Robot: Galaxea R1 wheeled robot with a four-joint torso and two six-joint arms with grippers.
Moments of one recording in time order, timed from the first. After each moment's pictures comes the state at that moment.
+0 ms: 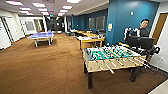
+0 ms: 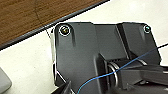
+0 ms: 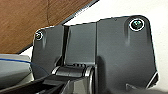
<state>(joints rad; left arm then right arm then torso) 1.49 2.83 -2.52 0.09 -0.06 -0.03 -1.48 3.09 -2.75 -0.21 0.03 0.24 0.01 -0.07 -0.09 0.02</state>
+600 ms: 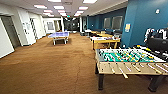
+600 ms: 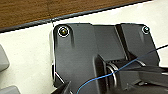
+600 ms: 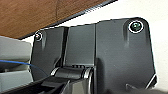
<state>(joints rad) 1.48 2.83 -2.52 0.09 -0.06 -0.03 -1.47 3.08 -2.75 -0.21 0.03 0.24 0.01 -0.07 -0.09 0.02</state>
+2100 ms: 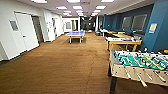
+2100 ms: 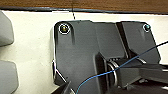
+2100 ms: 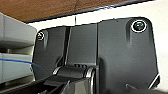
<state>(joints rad) 1.49 2.83 -2.52 0.09 -0.05 -0.03 -1.47 3.09 -2.75 -0.22 0.03 0.24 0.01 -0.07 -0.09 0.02</state>
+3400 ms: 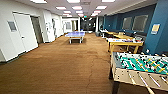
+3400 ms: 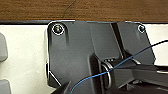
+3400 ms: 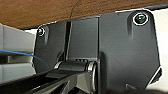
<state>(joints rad) 1.49 2.86 -2.53 0.09 -0.05 -0.03 -1.50 3.10 -2.75 -0.21 0.02 0.24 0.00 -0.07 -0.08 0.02</state>
